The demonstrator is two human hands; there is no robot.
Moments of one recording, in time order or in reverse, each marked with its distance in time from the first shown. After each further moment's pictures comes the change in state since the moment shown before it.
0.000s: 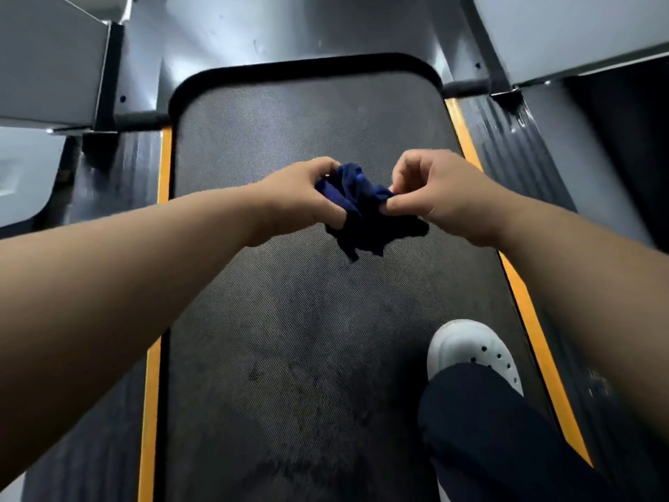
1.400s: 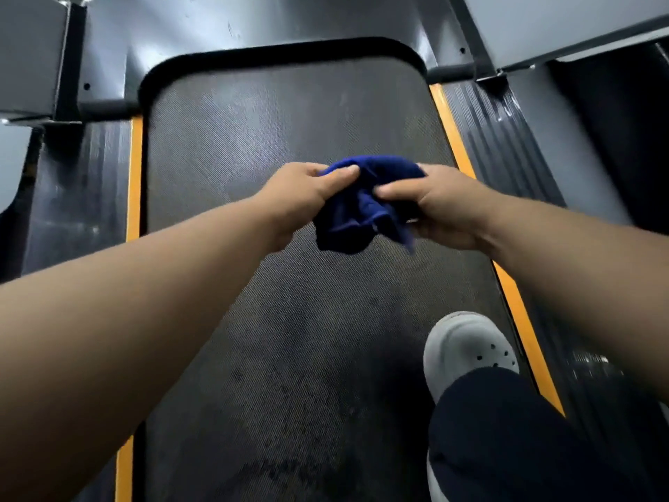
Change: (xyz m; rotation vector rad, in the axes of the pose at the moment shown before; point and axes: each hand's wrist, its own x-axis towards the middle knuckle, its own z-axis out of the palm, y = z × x) left_hand 0.031 -0.014 0.041 -0.387 0.115 -0.059; right_hand -0.002 0.031 0.004 0.614 -0.066 0.298
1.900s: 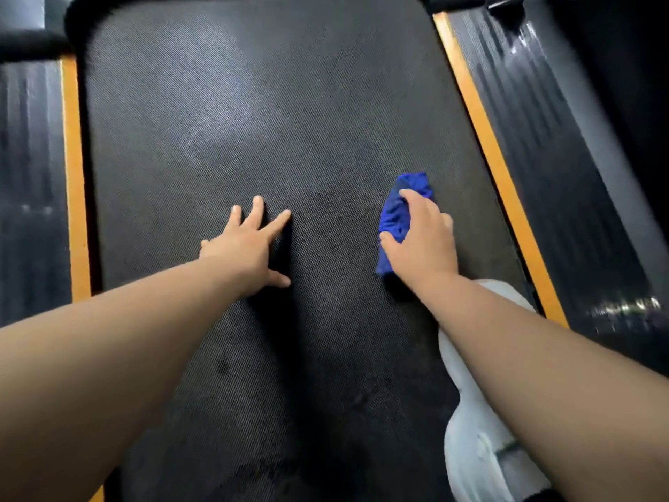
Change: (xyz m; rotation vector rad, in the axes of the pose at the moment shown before) left_hand 0.019 -0.165 -0.046 1.329 -0.170 -0.098; right_hand 0.048 0.179 -0.002 -1.071 0.700 -0.140
